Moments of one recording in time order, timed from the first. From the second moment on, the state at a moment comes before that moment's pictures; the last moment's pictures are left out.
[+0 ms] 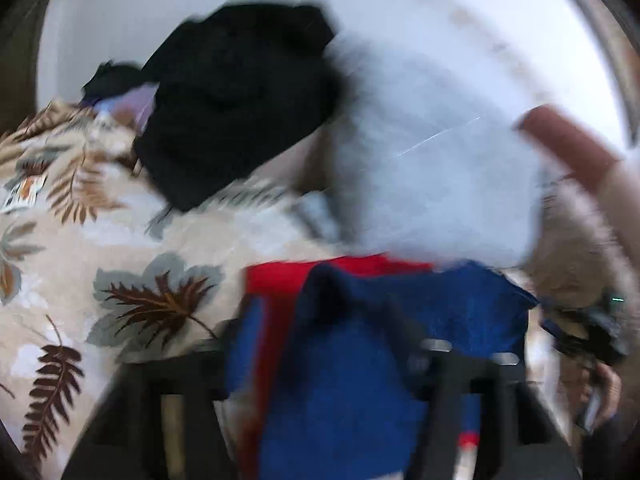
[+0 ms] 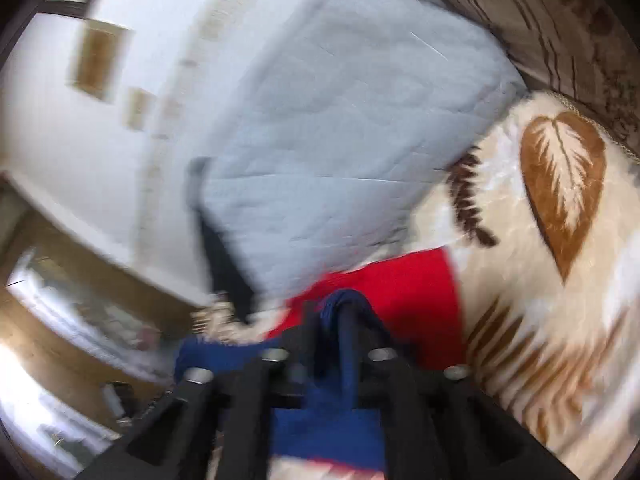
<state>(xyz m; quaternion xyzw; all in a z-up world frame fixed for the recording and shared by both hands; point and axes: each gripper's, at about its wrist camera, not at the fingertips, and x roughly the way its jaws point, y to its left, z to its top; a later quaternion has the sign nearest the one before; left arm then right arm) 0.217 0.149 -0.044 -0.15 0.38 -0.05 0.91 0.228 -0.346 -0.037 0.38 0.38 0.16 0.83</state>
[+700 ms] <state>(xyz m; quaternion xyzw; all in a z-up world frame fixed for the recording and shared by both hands) 0.140 0.136 -0.137 -0.30 0.46 0.02 0.84 0.116 -0.283 -0.142 0.47 0.45 0.08 0.76</state>
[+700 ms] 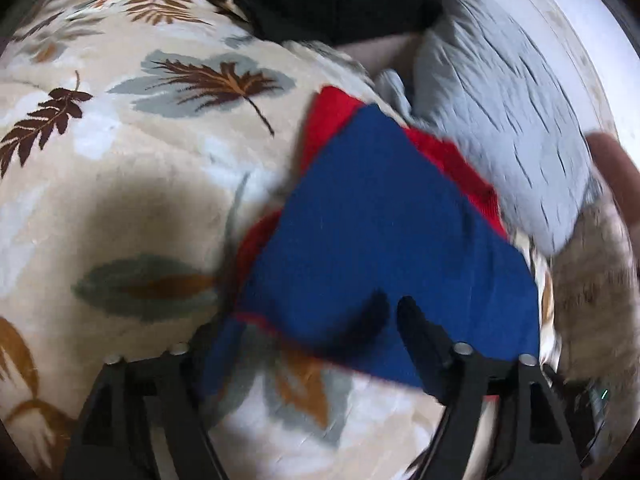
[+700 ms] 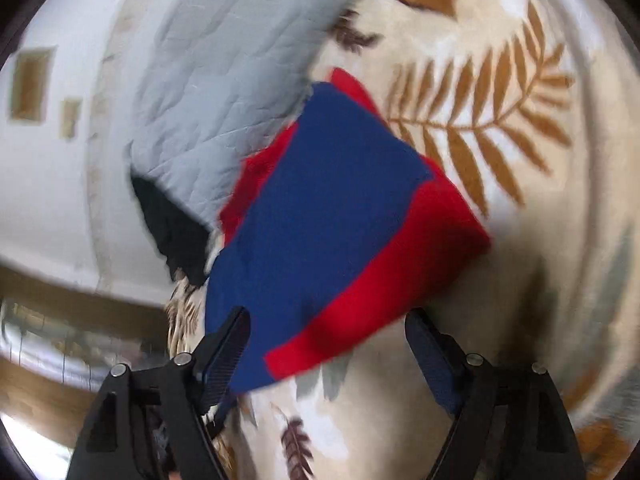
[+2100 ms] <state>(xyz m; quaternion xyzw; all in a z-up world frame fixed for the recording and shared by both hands) 0.102 0.151 -0.079 -0.14 0.45 -0.03 0.88 0.077 -0.291 -0.065 0.24 0.44 0.12 0.86</state>
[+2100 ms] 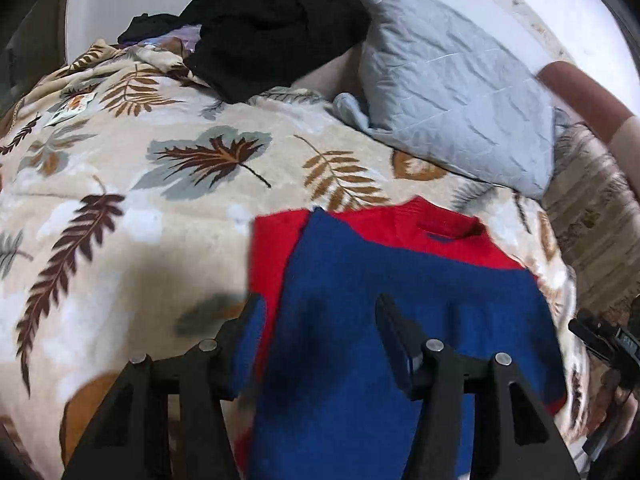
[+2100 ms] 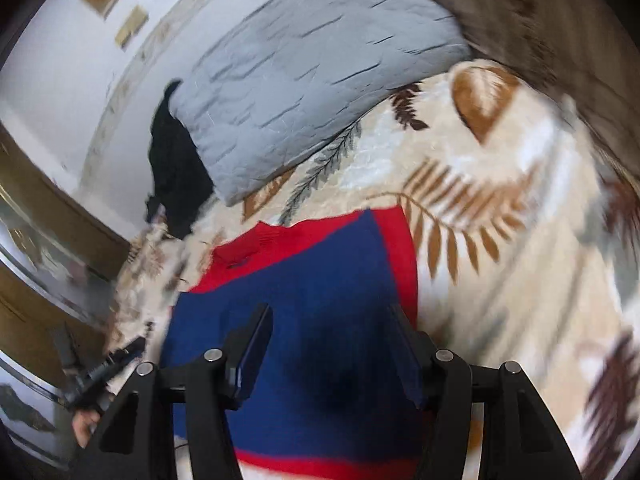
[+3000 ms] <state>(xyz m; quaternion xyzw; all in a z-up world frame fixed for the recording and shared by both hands) 0.103 0.160 -0.070 -0.12 0.43 0.01 0.89 0.130 -0.289 -0.081 0.19 0.44 0.05 0.88</state>
